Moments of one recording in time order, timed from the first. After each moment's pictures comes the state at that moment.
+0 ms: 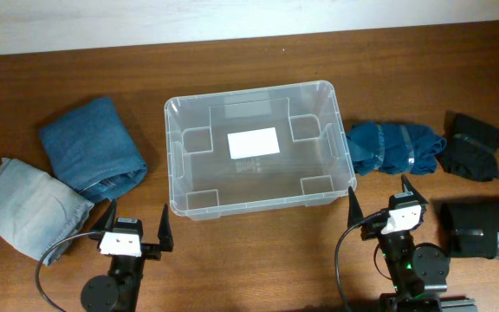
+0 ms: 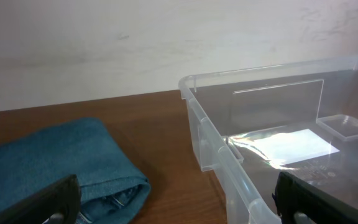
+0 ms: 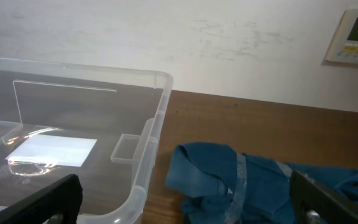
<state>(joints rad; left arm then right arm) 0.02 0.01 0.02 -0.07 0.16 0.06 -0.07 0.02 0.01 -0.06 -0.17 -0.09</state>
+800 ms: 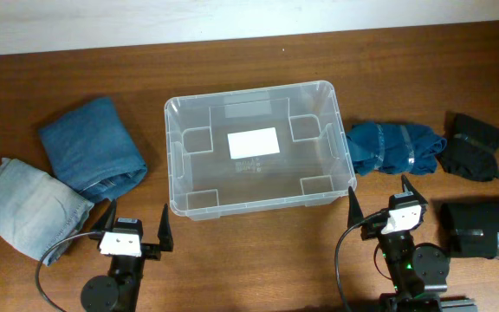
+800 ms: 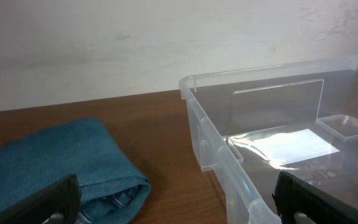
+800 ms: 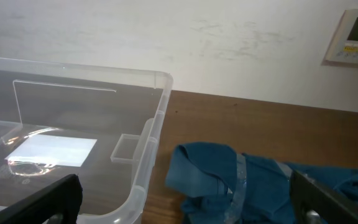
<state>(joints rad) 0.02 0.01 0.02 -0.07 0.16 0.06 -0.07 0.02 0.01 -0.06 -0.17 -0.09</state>
